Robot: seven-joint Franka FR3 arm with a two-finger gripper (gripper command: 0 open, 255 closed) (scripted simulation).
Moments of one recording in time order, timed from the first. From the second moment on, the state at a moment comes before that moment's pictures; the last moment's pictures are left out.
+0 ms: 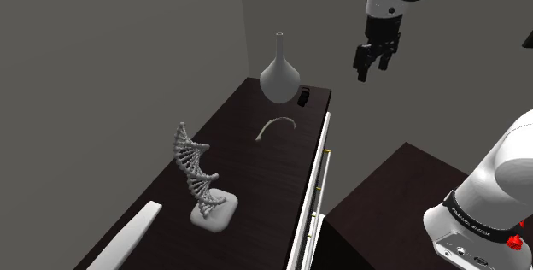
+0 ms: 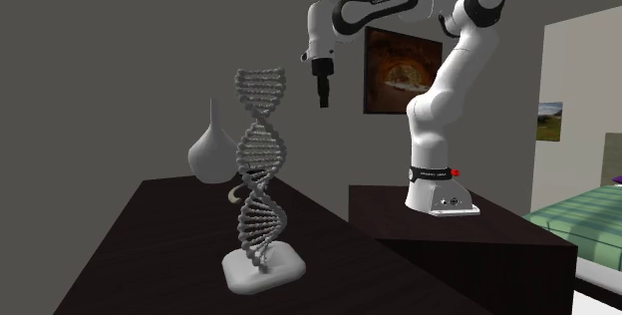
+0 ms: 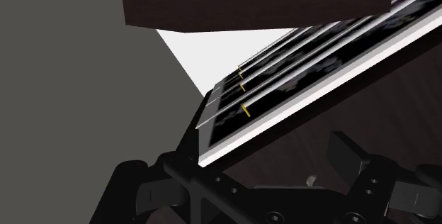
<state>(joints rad) 0.02 -0.60 -0.02 -2.46 -0.08 1.81 0.08</state>
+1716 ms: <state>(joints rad) 0.10 0.27 0.04 -2.14 0.04 2.41 0.12</state>
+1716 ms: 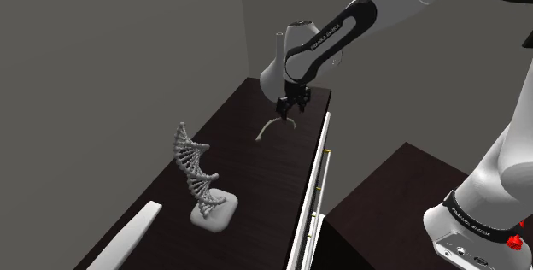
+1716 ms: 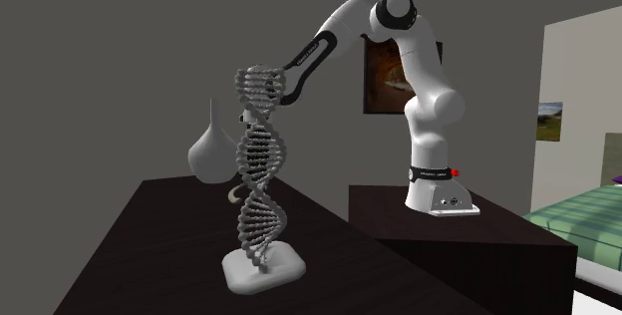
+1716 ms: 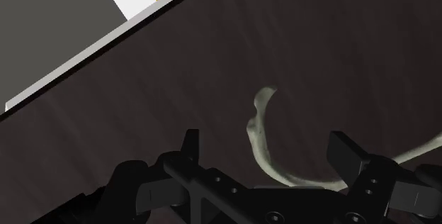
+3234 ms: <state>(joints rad) 0.10 0.26 0.04 -2.14 0.04 2.41 0.12</state>
